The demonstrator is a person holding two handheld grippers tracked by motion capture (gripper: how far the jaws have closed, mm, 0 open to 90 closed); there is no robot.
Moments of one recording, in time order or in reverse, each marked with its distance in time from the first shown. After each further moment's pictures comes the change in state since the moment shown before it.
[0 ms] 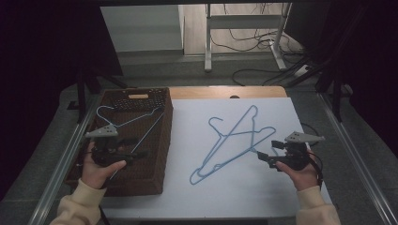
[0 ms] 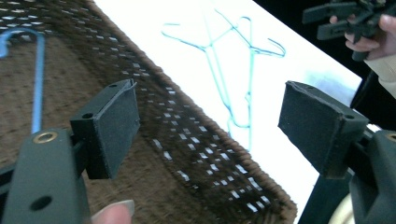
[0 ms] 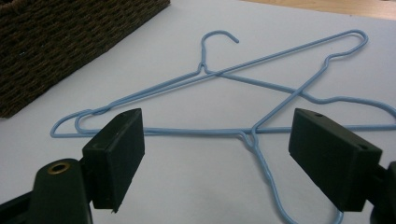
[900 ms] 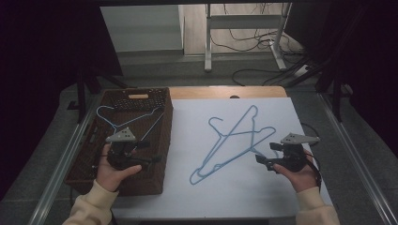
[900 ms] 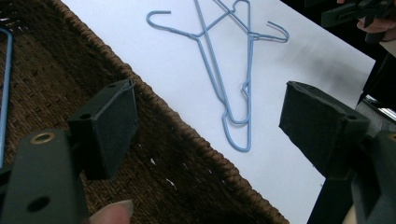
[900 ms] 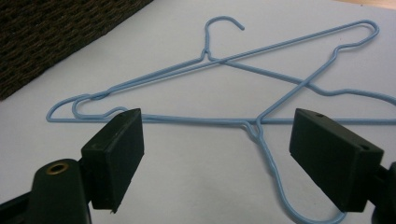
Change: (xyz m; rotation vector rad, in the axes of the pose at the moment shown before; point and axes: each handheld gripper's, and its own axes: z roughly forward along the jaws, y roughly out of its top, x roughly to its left) left arm -0.020 0.000 0.032 0.051 0.017 0.061; right arm 0.006 -0.002 0.005 0.052 -0.005 -0.036
